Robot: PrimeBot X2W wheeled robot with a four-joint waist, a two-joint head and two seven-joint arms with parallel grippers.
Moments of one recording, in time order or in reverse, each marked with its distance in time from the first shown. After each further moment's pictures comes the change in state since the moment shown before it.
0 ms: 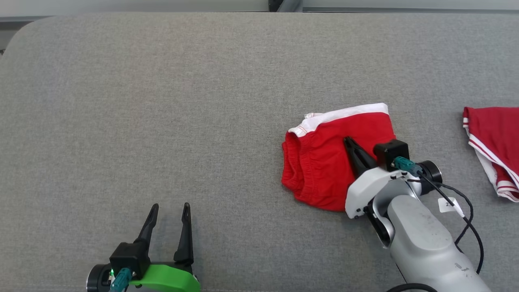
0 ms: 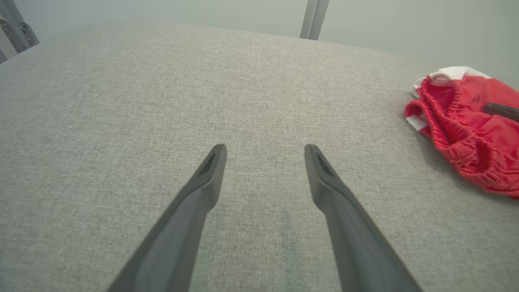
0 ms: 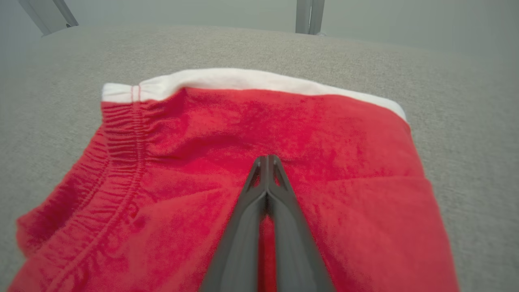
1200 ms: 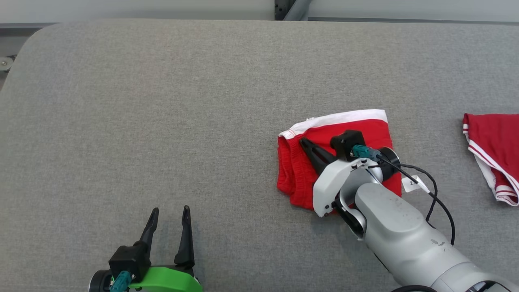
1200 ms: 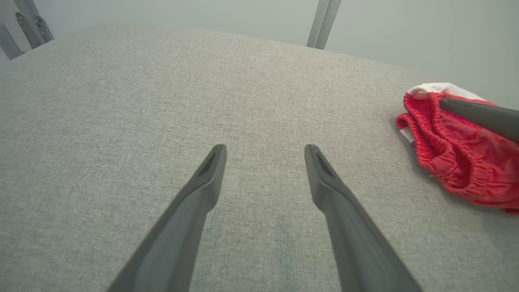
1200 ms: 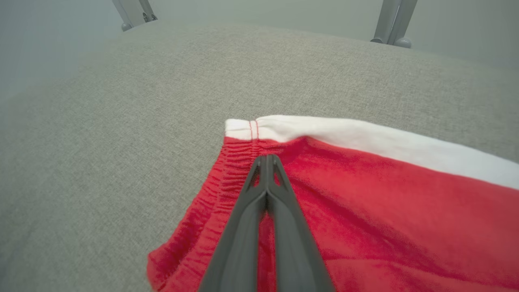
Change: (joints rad) left arm 0.003 0.000 -0.019 0.000 -0.047 0.027 0.000; right arm -0.176 0.002 0.450 0.146 0.347 0.000 0.003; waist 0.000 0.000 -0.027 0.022
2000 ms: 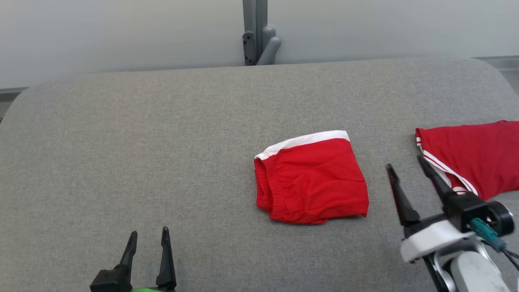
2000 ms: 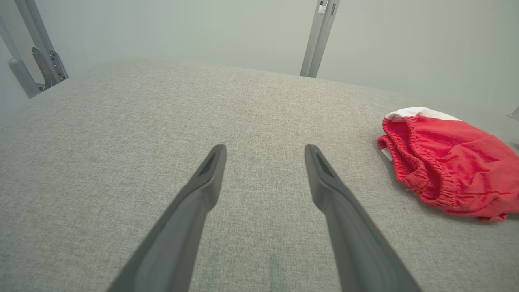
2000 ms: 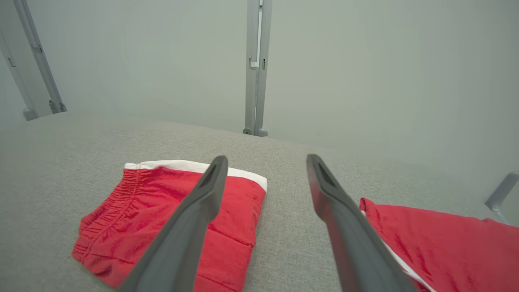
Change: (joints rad) left arm 0.102 0.000 0.088 -0.033 0.019 0.004 0.000; right arm 0.587 -0.125 -0.549 -0.751 -0.372 0.000 -0.003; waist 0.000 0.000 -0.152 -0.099
